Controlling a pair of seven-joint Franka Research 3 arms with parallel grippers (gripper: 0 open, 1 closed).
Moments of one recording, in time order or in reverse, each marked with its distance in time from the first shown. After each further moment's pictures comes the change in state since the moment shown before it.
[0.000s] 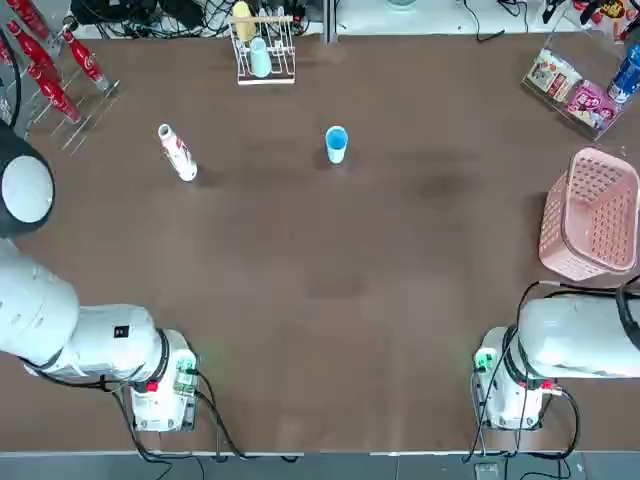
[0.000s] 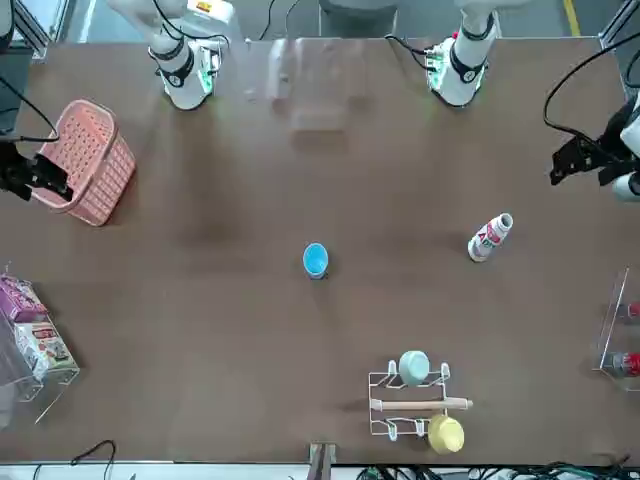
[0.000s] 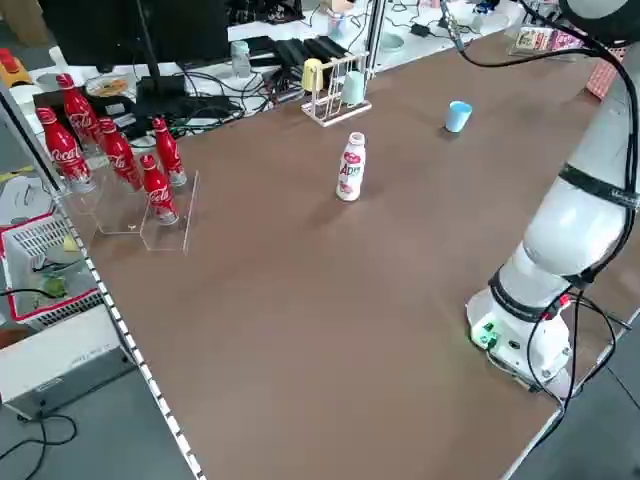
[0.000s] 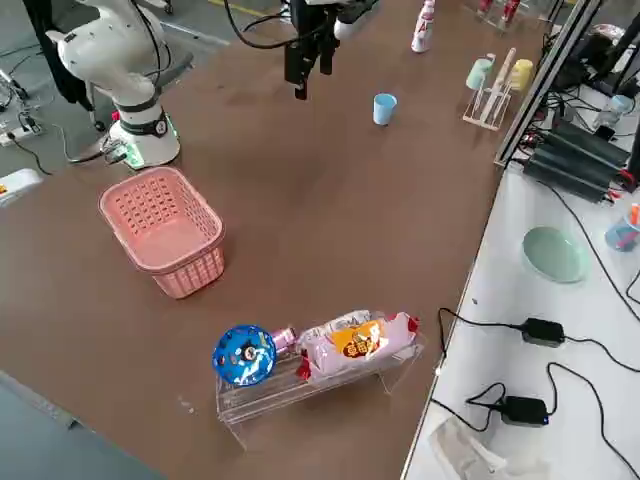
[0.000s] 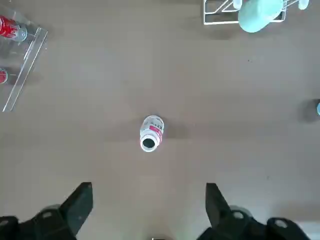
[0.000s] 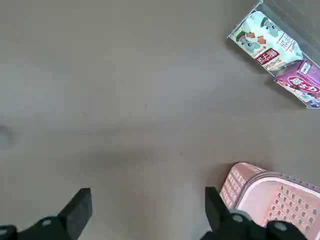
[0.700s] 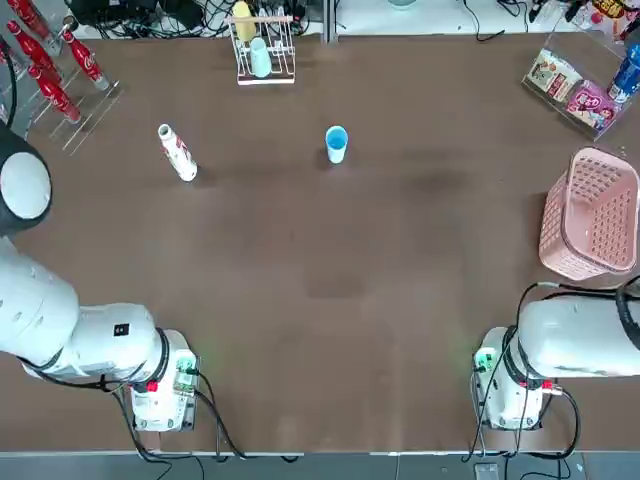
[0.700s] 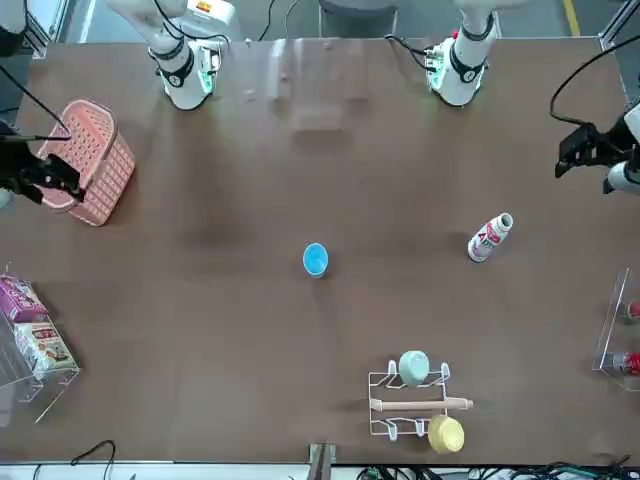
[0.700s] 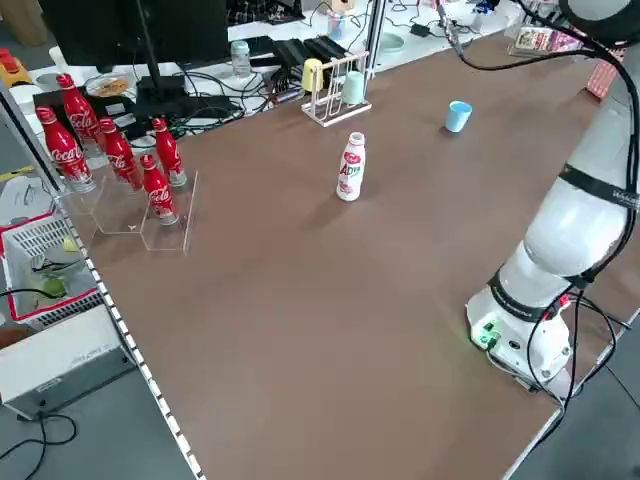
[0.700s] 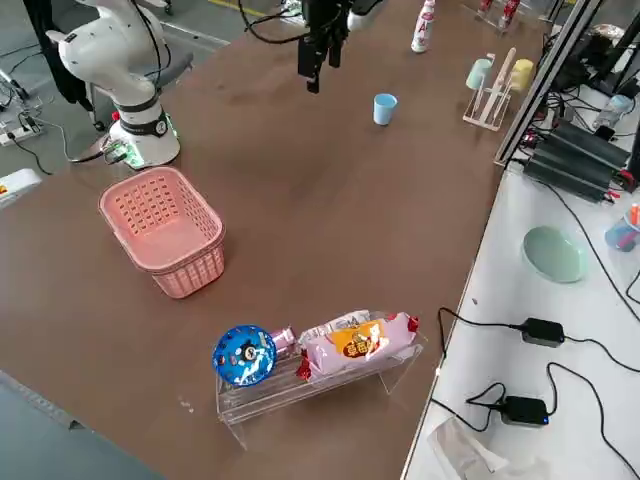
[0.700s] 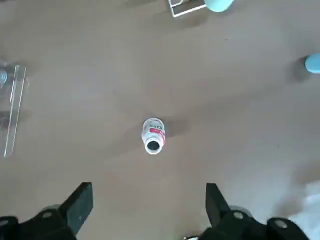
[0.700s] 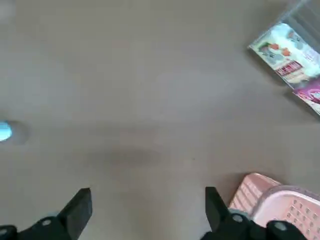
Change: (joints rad) left arm 0.052 0.002 0.014 -0.001 -0.054 0.003 0.387; right arm 0.059 0.006 0.015 -0.003 0.043 0.032 -0.003
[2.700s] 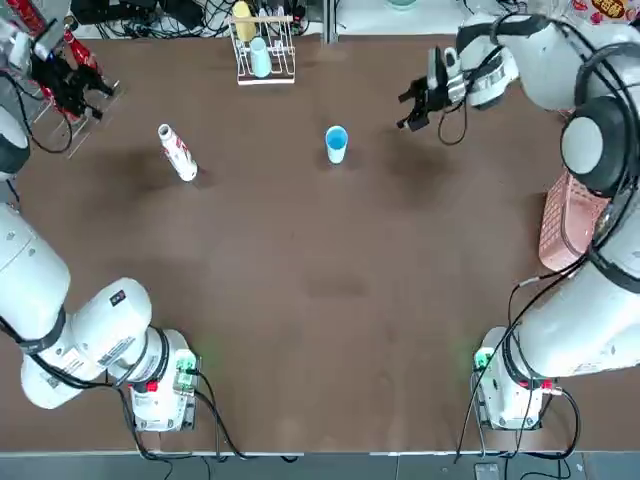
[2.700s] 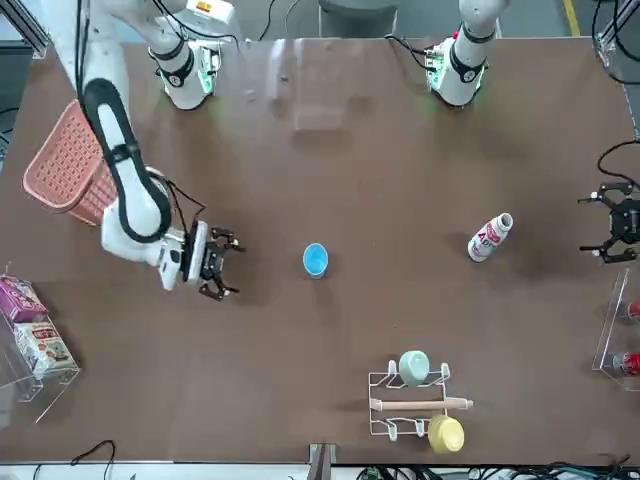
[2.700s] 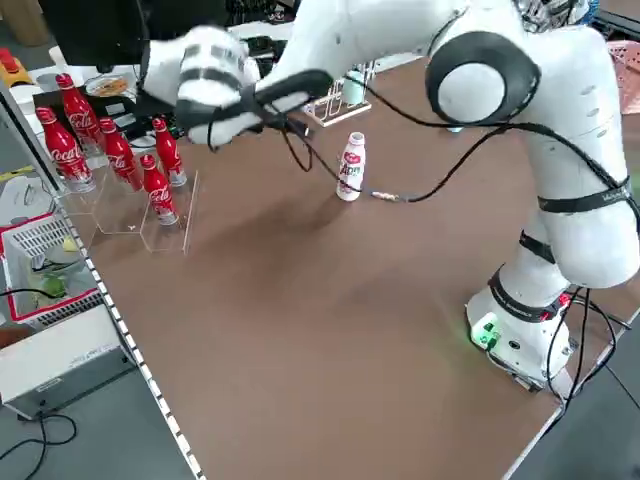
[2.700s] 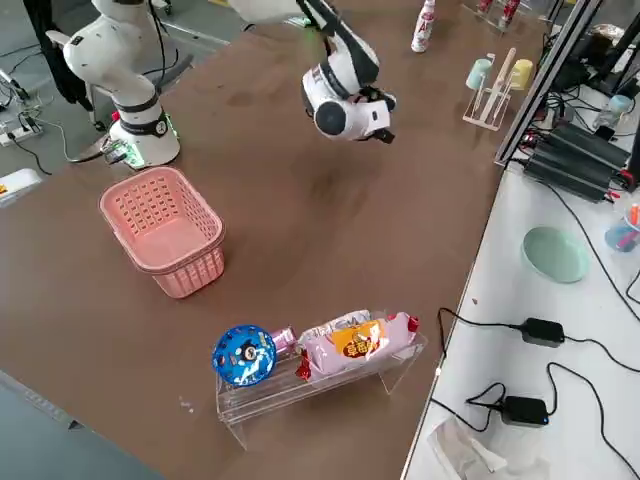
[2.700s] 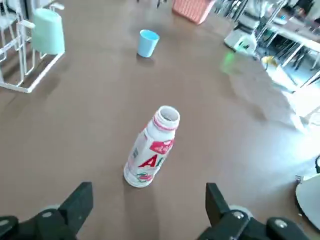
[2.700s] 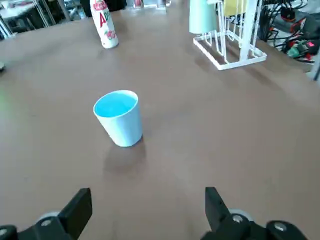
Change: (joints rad) left arm 0.561 0.536 0.010 -0.057 -0.584 -0.125 1.701; right arm 0.198 0.514 0.086 -0.342 1.317 0.580 -2.124
